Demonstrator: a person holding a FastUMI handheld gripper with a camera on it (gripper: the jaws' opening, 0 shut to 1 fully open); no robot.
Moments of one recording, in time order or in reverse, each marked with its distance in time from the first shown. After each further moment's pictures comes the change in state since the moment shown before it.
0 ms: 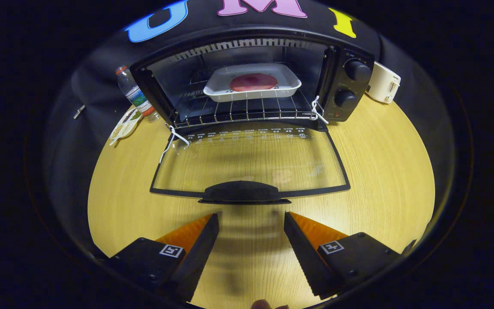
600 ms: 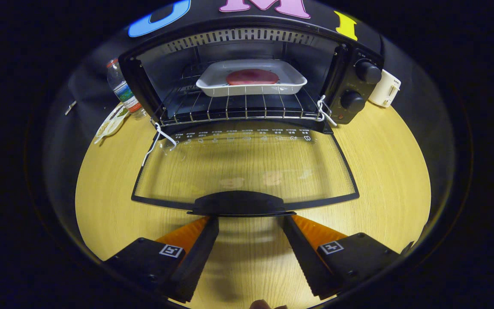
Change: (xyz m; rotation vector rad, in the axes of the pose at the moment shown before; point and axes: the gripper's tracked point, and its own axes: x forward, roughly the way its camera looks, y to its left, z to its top) arm 0.020 -0.002 0.004 -0.029 -0.012 -0.067
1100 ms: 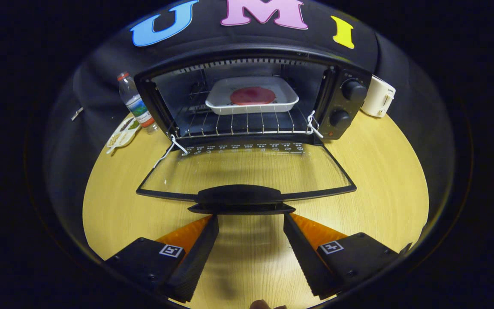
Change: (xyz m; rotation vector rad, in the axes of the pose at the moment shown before) arm -0.034 0.001 0.016 0.017 -0.118 0.031
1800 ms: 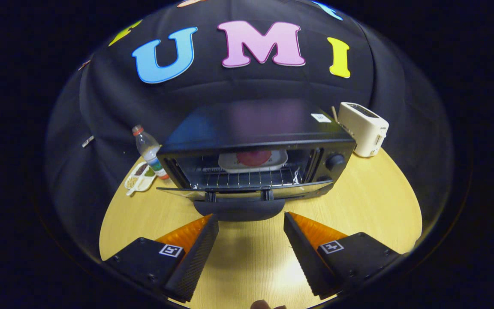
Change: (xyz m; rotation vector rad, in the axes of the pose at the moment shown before) arm -0.070 -0.003 0.086 0.022 -0.273 0.034
